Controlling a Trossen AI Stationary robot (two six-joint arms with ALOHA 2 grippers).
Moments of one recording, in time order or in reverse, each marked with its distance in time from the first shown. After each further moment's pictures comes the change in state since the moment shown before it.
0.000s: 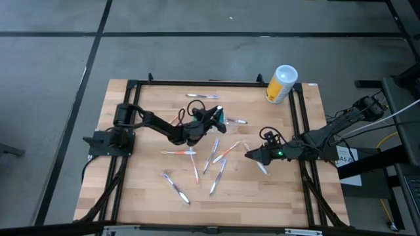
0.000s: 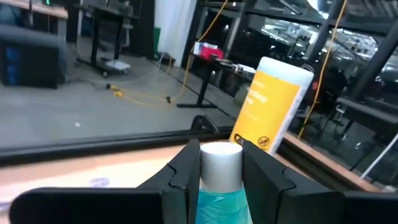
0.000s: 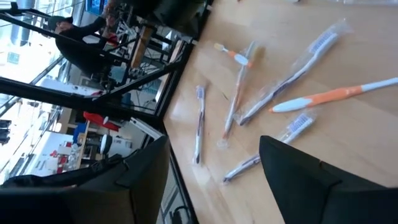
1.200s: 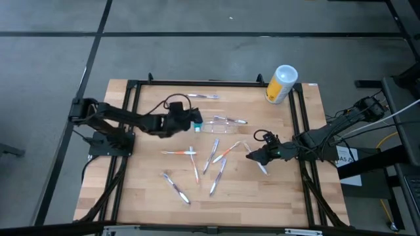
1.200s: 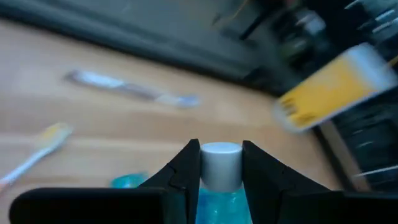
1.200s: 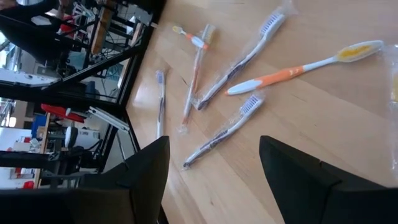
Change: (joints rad) left arm 0.006 -0.554 -0.161 -0.980 0.074 -0.882; right arm -0.026 0.000 0.000 -0.164 -0.055 0.043
